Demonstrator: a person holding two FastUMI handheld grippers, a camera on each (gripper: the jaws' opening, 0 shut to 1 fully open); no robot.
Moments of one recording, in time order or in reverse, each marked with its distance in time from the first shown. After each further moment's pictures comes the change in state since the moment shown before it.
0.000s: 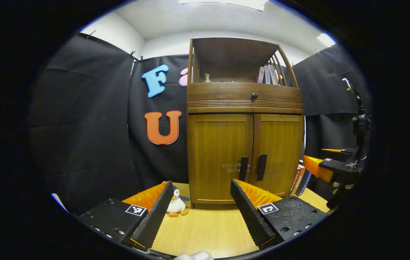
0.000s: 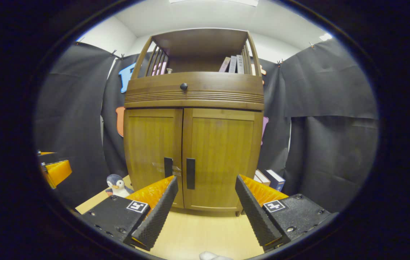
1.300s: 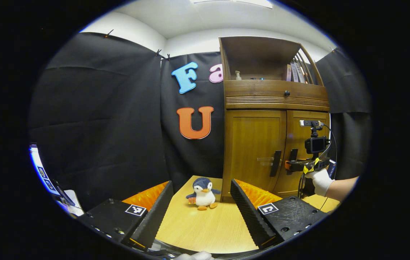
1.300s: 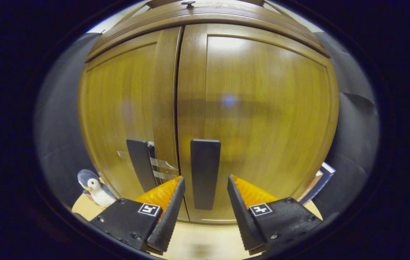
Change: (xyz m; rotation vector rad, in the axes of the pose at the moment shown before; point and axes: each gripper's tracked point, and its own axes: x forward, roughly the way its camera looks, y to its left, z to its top) left arm -0.033 0.085 -0.016 -0.009 0.040 0.222; right arm 0.230 0.039 -0.098 0.021 0.261 -0.004
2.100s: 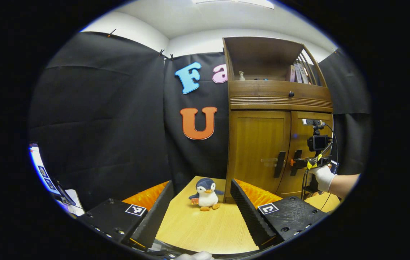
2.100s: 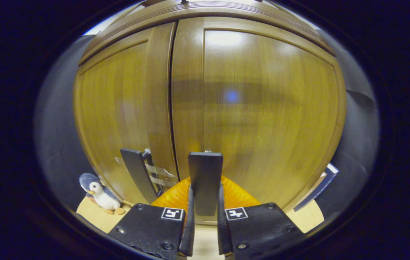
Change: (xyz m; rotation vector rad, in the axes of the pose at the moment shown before) left arm 0.002 0.001 0.005 -0.010 -0.015 0.002; right arm 0.002 0.000 0.003 0.017 0.041 0.027
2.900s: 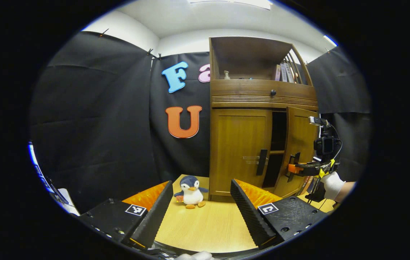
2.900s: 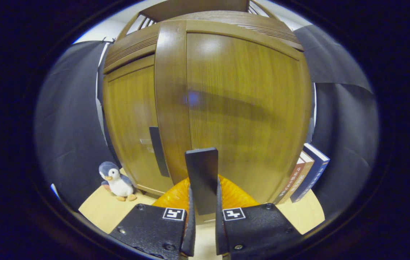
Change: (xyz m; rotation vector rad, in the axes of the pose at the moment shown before) left arm -0.010 -0.047 -0.007 0.013 0.001 -0.104; right arm -0.096 -0.028 -0.038 0.022 -0.018 0.096
